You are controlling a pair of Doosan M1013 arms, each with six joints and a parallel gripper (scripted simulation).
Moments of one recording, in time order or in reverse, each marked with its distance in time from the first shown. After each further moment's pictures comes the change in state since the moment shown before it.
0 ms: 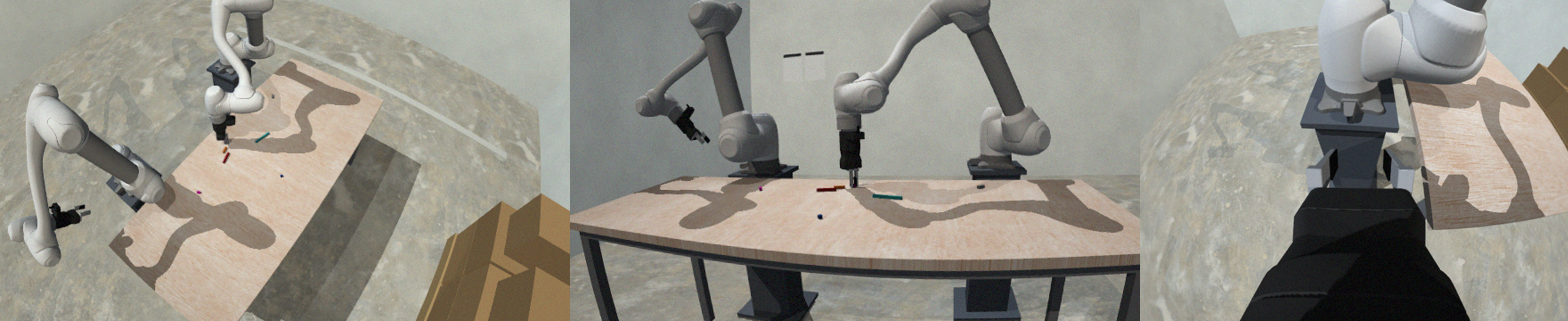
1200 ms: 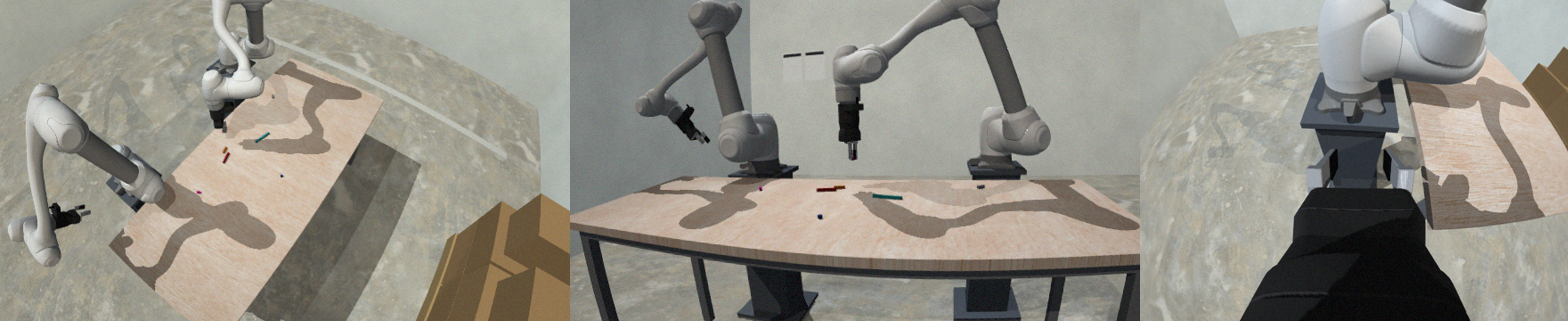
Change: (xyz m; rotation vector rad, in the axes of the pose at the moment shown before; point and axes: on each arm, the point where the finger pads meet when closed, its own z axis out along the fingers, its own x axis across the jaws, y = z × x) left arm 0.000 0.000 -0.100 0.000 0.000 0.000; right arm 0.000 0.000 0.000 0.000 0.000 0.000
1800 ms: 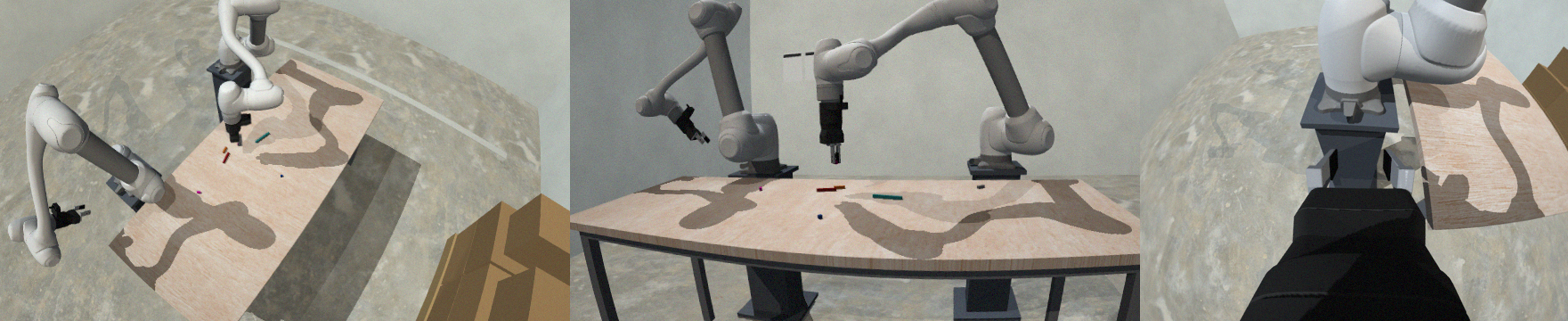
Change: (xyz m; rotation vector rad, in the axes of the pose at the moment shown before) left arm 0.098 -0.092 -0.009 0.001 0.003 -0.091; right arm 0.000 0.000 0.000 0.000 0.000 0.000
